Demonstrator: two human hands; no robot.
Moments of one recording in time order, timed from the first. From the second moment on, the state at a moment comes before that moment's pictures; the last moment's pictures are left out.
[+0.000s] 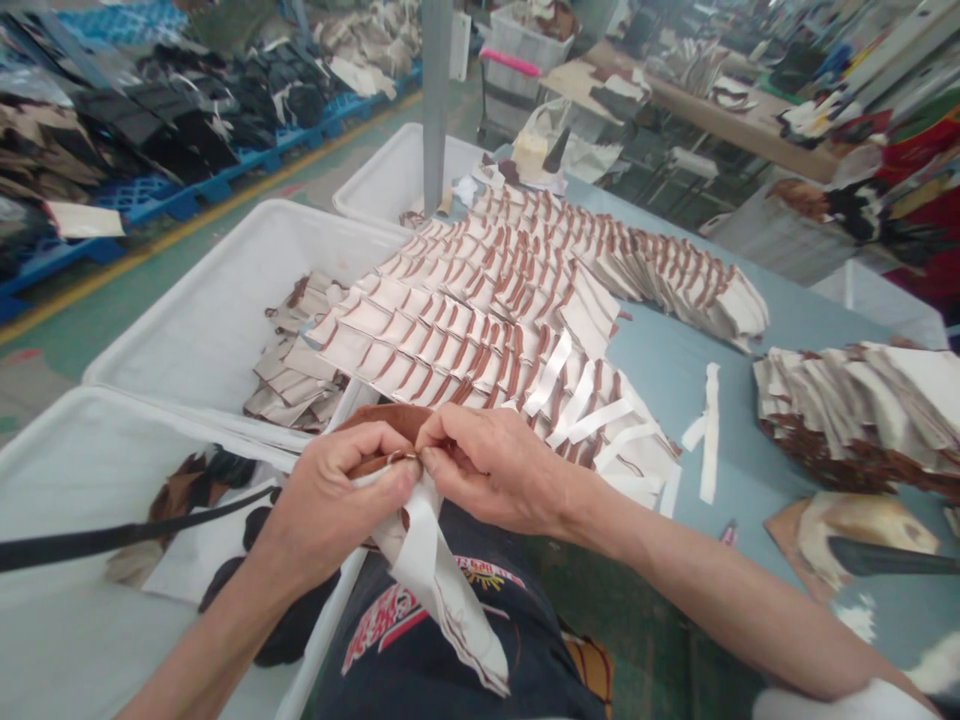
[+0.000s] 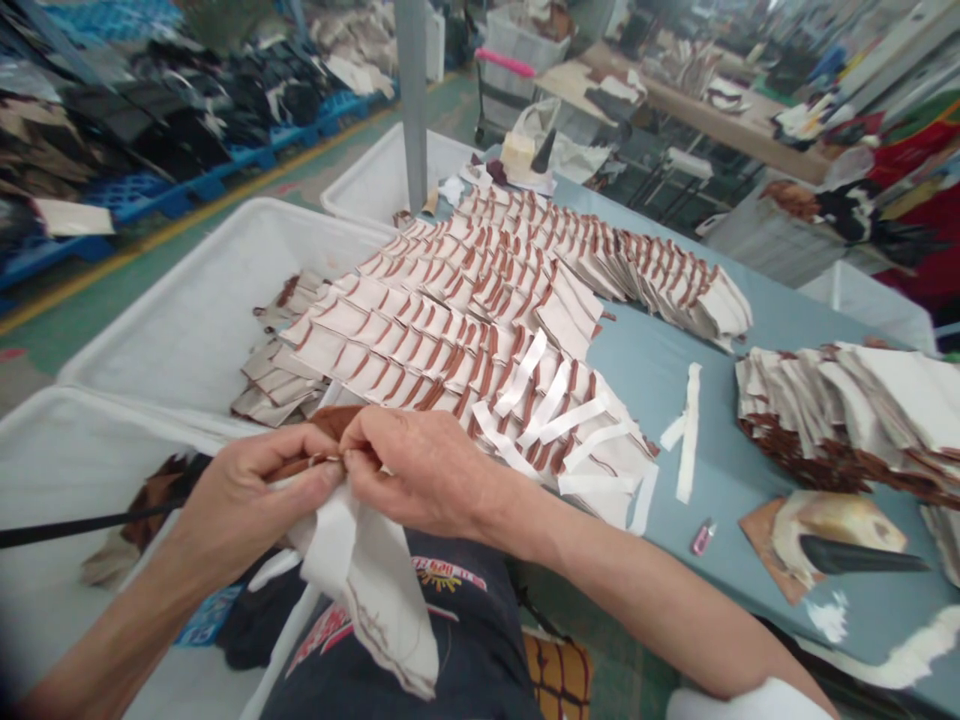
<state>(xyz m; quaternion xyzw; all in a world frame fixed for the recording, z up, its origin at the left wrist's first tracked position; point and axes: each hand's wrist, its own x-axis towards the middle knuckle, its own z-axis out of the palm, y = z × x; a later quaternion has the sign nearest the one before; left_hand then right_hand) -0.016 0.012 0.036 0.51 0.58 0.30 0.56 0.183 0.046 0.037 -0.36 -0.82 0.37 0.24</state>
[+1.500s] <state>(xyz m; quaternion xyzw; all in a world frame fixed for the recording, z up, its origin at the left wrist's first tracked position) -0.012 -0.039 0.032 0.73 0.48 0.25 0.41 0.201 0.034 0.052 -0.33 -0.73 0.56 0.22</state>
